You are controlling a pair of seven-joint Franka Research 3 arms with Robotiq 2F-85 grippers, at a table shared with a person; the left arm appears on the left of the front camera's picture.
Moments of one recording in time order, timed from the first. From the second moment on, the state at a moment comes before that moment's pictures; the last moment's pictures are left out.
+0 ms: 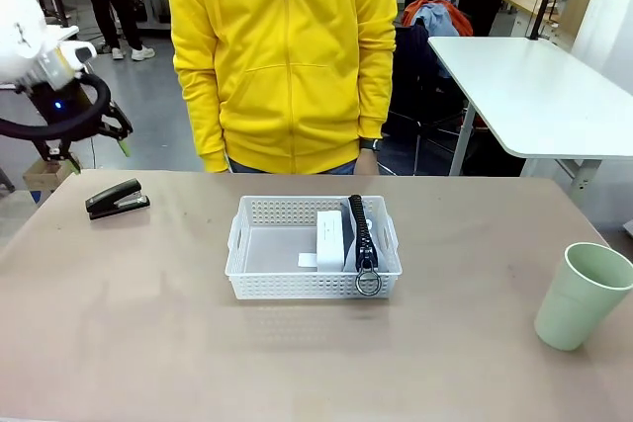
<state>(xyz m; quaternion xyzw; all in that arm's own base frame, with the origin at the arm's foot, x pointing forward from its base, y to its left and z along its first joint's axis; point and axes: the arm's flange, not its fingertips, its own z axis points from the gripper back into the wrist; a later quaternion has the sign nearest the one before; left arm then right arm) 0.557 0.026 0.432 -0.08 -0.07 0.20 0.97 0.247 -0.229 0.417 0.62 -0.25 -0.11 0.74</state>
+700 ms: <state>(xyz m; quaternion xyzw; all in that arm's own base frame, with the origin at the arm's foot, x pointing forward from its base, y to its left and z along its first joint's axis) 0.573 0.030 0.384 -0.07 -0.07 0.20 0.98 0.247 -0.229 0.417 0.62 -0.25 -0.11 0.74</state>
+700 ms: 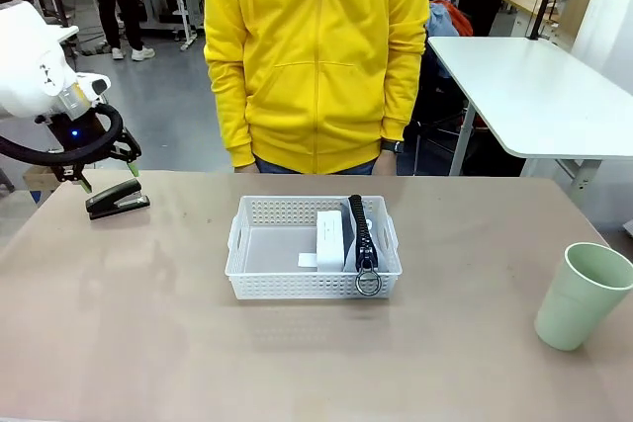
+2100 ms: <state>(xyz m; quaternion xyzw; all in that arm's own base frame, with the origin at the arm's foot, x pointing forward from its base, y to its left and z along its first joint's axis) 0.560 0.048 0.397 -0.01 0.11 -0.61 0.79 0.246 -0.229 0.417 0.62 -0.25 -0.11 0.74</state>
